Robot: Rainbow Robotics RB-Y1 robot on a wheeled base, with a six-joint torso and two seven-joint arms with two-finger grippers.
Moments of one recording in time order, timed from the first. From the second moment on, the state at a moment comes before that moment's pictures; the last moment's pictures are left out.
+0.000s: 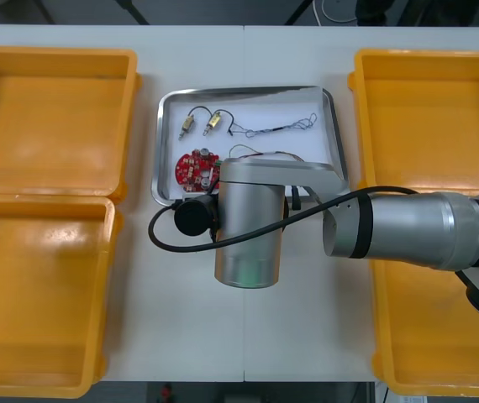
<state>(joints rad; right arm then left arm) -1.08 -0.43 1.21 -1.73 -0.33 1.55 1.66 -0.21 0.89 0.32 -2.07 0.94 1.91 -1.27</state>
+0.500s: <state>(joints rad) -1.14 -0.38 1.20 -1.57 -0.30 1.47 1.66 -0.21 0.89 0.32 -2.07 0.94 1.91 -1.27</state>
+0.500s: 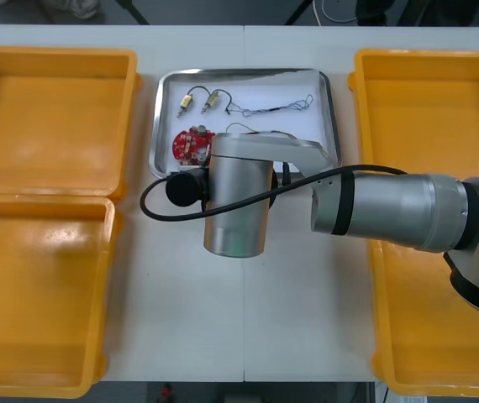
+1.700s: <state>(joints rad) -1.17 -0.32 1.18 -1.18 -0.17 1.04 1.66 -0.21 0.89 0.32 -2.07 0.94 1.91 -1.27</state>
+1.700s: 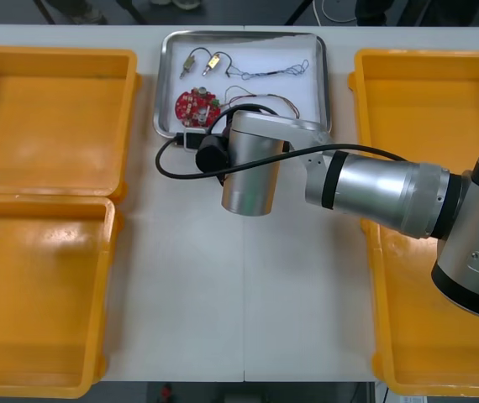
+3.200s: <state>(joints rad) -0.94 -0.31 0.66 -1.91 -0.28 1.88 1.66 -0.21 0.89 0.32 -2.07 0.94 1.91 -1.27</state>
